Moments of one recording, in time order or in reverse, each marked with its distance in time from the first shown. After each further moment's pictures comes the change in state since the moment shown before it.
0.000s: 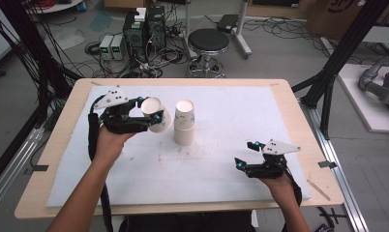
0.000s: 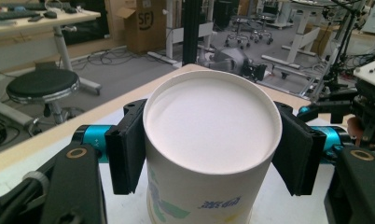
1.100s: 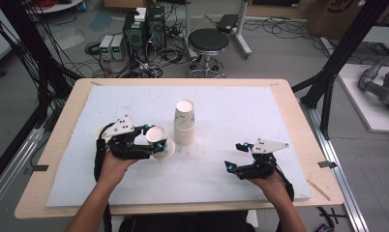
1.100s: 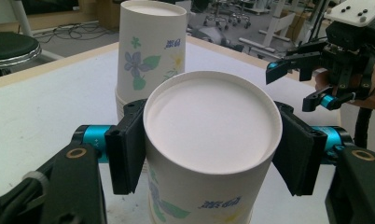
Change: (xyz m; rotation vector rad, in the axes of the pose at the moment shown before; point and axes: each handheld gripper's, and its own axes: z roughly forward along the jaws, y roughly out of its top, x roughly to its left) left arm -0.018 -0.063 0.005 0.060 -0.094 -0.040; right arm 0.013 0.009 0.020 0.029 0.109 -0.020
